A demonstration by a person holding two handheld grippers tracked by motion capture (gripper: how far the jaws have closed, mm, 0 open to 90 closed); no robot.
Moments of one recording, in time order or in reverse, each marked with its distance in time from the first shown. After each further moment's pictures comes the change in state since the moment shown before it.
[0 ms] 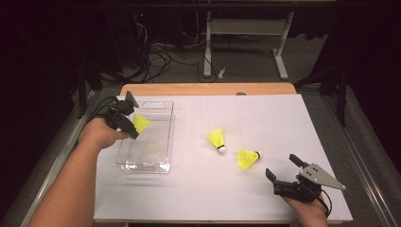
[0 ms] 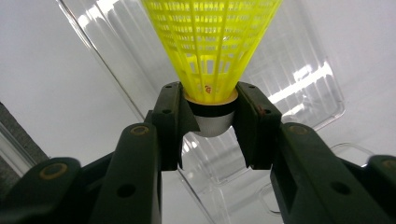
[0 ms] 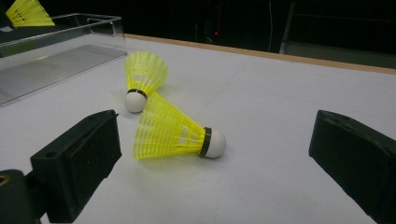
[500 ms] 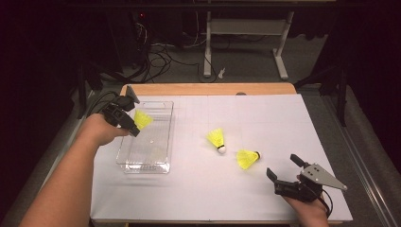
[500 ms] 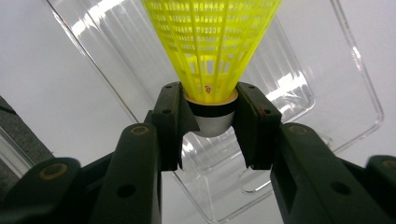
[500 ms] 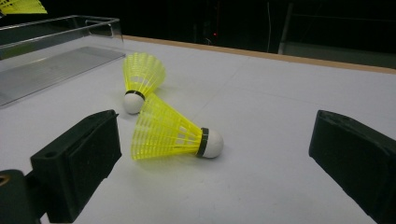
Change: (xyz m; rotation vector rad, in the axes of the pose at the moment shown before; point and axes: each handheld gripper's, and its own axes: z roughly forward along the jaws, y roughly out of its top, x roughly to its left) left arm -0.013 0.001 -0.023 -0.013 -0.014 0.023; right arm -0.002 0.000 -0.001 -0.005 -0.005 0.008
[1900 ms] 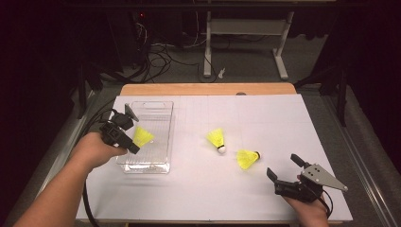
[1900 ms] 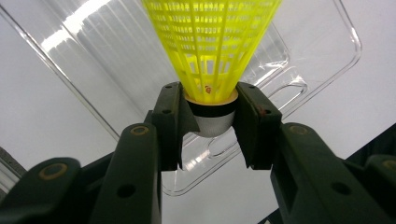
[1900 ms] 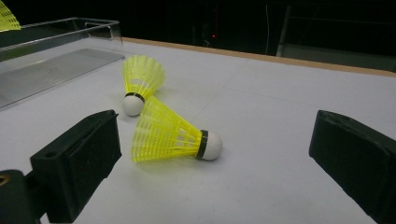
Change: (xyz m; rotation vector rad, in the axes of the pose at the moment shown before) left arm -0.025 -0.043 0.013 -0.011 -0.047 0.070; right arm 0.001 0.001 -0.001 -0.007 -0.005 -0.005
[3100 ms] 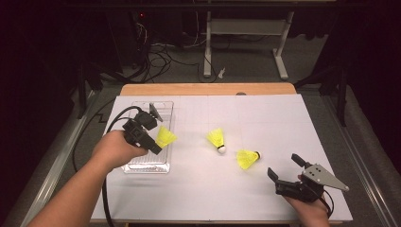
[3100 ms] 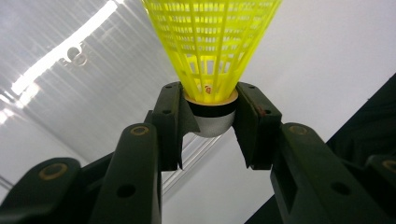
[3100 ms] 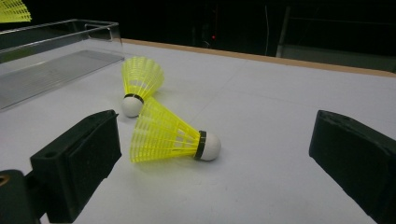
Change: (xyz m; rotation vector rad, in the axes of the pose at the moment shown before) left arm -0.057 0.032 -0.005 -0.024 -0.035 0.141; right arm -0.002 0.000 -0.001 -0.005 0.000 0.005
